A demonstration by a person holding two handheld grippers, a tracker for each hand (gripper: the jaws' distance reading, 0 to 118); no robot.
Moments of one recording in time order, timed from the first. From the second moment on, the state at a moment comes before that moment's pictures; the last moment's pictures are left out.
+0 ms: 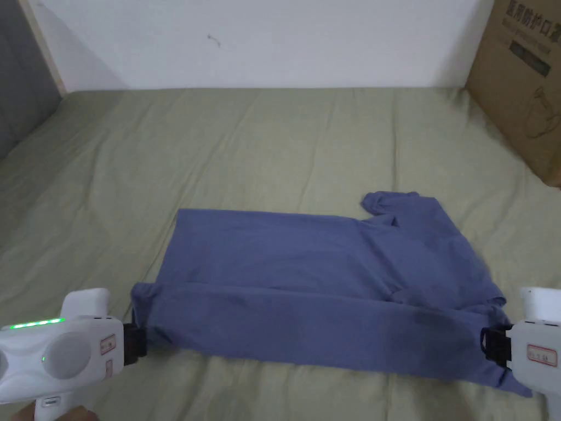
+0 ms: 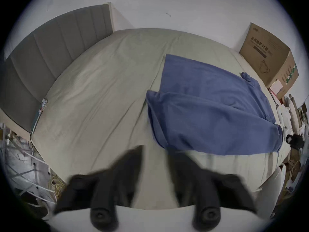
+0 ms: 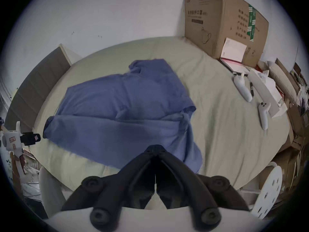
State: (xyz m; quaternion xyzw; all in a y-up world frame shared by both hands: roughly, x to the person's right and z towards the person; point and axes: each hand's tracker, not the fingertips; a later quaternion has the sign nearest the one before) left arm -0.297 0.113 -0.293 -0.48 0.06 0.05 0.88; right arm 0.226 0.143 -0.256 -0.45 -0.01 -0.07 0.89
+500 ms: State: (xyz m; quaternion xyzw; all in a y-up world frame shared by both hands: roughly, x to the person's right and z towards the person) left arm -0.276 0.084 -0.347 -0.50 0.03 0.04 0.87; right arm 0.243 0.129 -0.238 -0.47 -0.04 -0.07 0.88
